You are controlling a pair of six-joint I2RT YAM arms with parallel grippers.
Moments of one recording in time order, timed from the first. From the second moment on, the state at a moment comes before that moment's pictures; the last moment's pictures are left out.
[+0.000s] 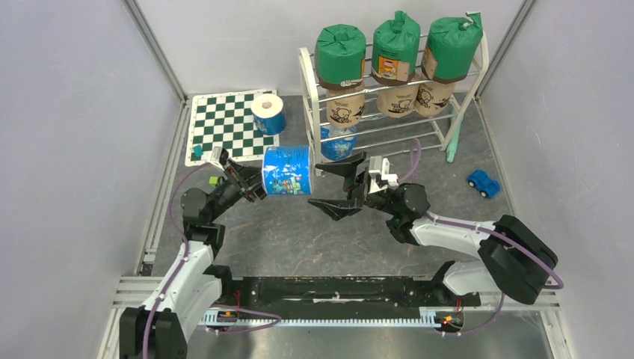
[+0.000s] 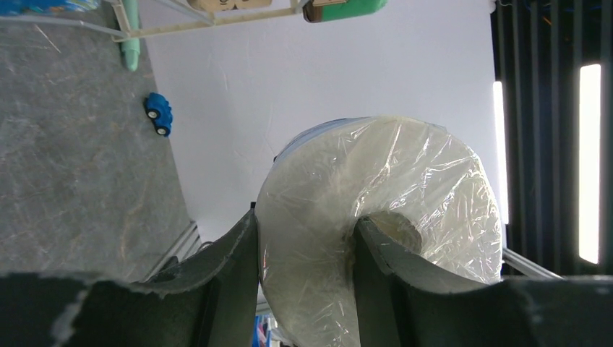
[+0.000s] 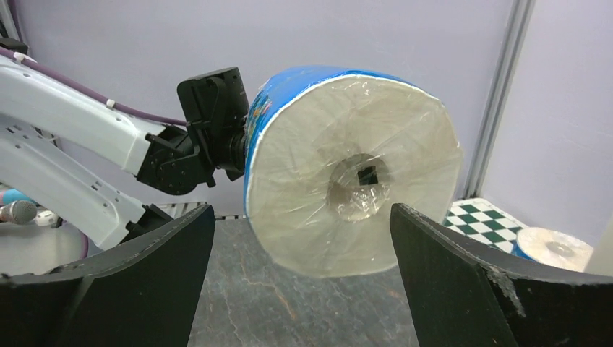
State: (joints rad) left arm -0.09 0.79 0.30 0.76 0.77 -1.66; right arm 0.80 1.31 0.50 1.36 -0.52 0.23
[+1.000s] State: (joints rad) left arm -0.15 0.80 0.29 0.90 0.71 -1.70; right arm 0.87 1.33 0.56 1.37 -0.46 0.17
